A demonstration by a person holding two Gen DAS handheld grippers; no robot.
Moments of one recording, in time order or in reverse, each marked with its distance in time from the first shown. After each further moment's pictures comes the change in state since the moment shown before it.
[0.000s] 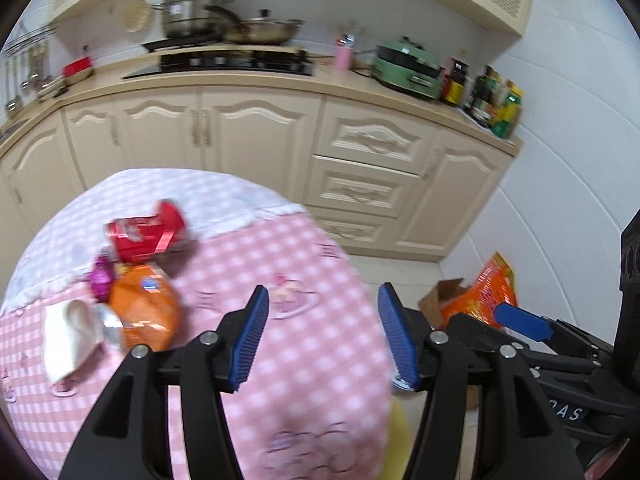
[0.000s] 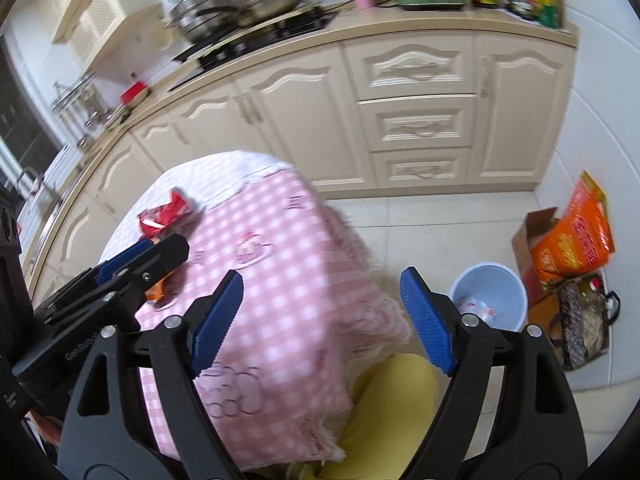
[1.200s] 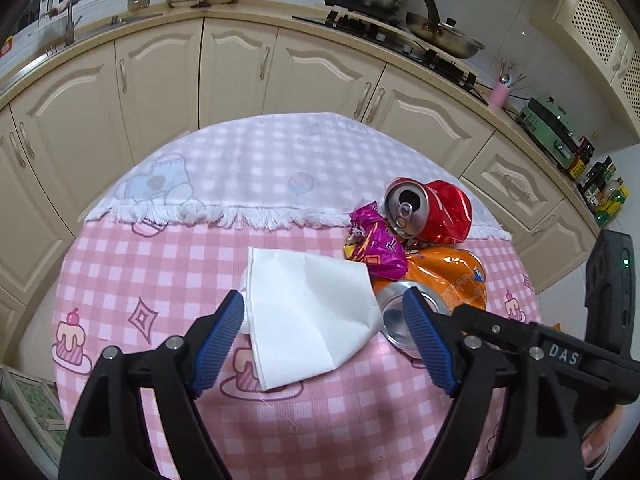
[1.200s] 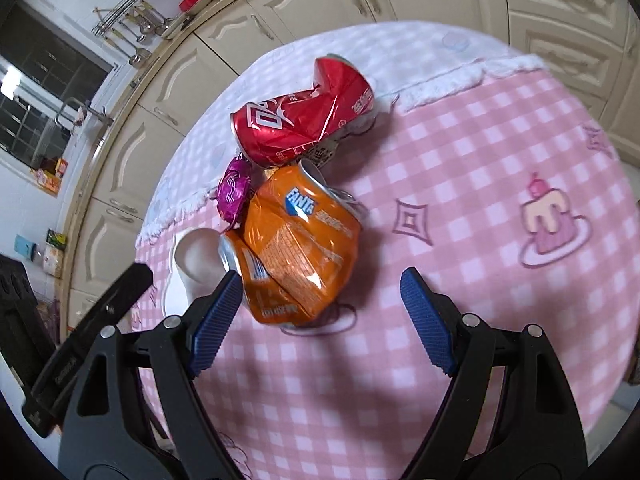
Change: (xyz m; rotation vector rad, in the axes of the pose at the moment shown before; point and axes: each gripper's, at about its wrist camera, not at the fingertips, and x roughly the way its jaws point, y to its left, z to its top) left arm -0.016 0.248 -0.042 -0.378 0.048 0.204; right arm 0.173 0.164 -0.006 -0.034 0.352 0.274
